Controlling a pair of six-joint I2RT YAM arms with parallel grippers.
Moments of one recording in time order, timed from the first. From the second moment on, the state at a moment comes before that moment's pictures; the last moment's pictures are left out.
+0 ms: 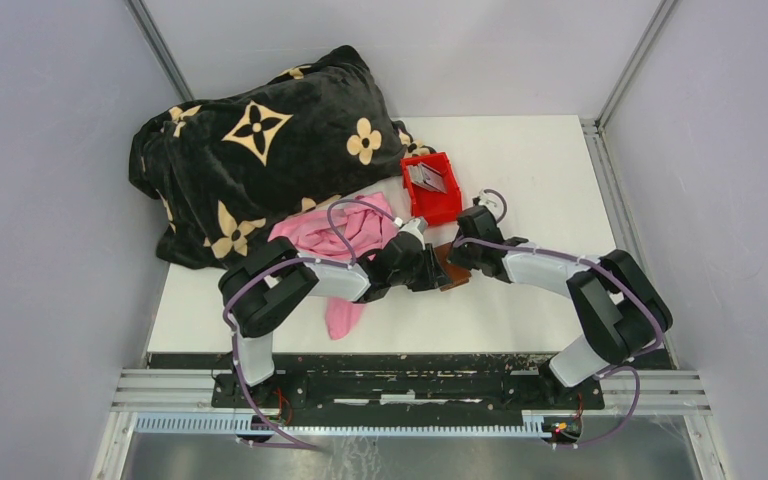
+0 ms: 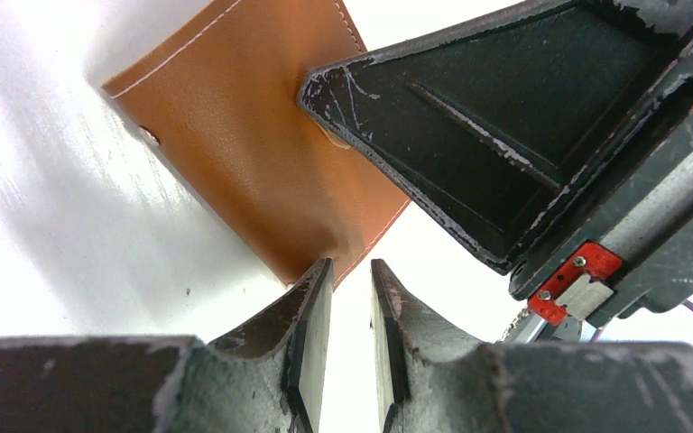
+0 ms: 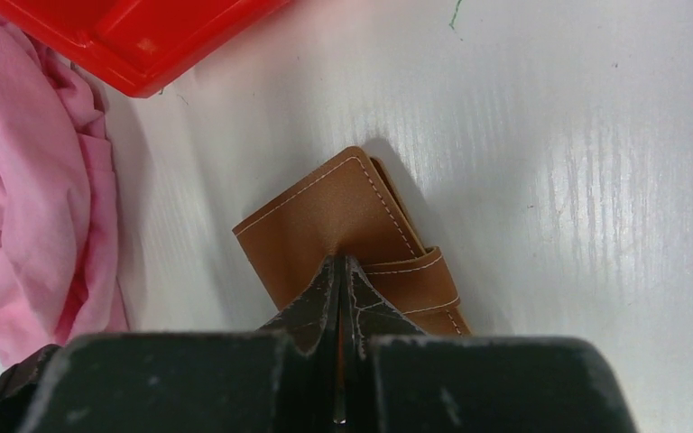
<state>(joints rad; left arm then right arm) -0.92 1.88 0.88 0.38 0.08 -0.93 0.54 1.59 0.73 -0.04 0.14 0.78</state>
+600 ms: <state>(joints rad) -0.92 1.88 0.96 0.23 0.07 -0.90 0.55 1.56 0.66 0.03 0.22 1.06</state>
